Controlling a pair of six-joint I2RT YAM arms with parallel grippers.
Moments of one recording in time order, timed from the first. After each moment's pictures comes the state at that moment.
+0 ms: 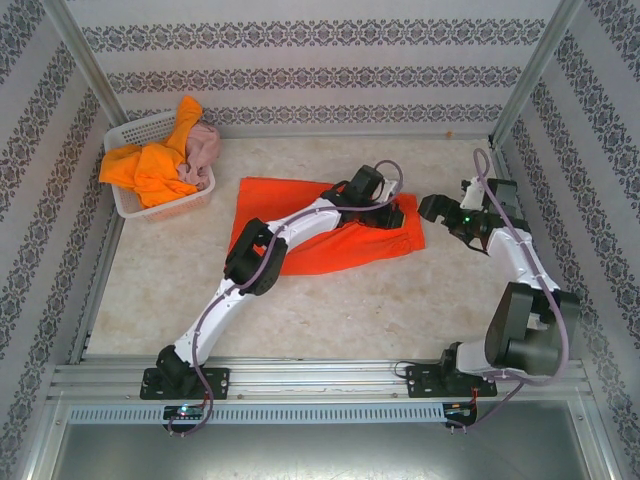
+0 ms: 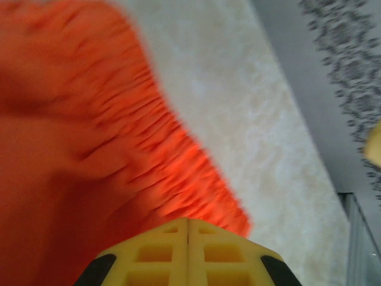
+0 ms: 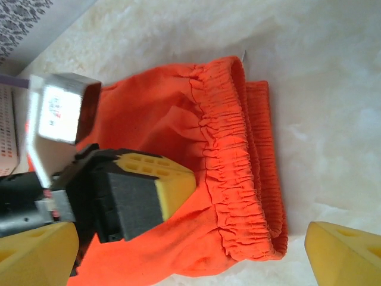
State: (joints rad) left arm -0.71 2.60 2.22 -0.35 0.55 -0.52; right arm -0.24 1.42 0.92 -0.40 -0.61 0.31
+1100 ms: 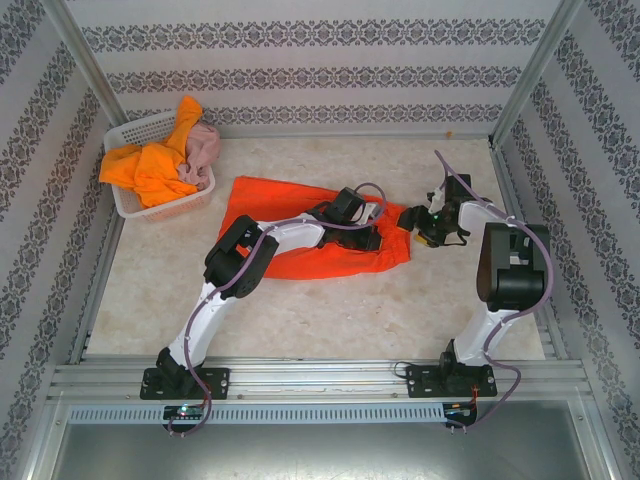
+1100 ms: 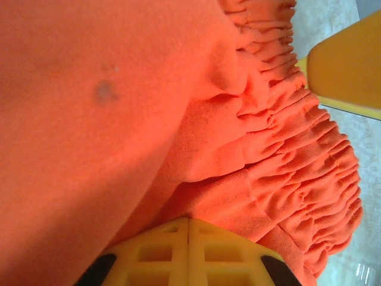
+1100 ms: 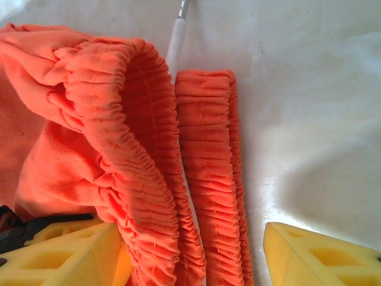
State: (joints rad) left arm -0.70 2.37 1.70 -0.15 0.52 -0.52; right arm -0.08 1.81 1.08 -0.51 -0.53 0.39
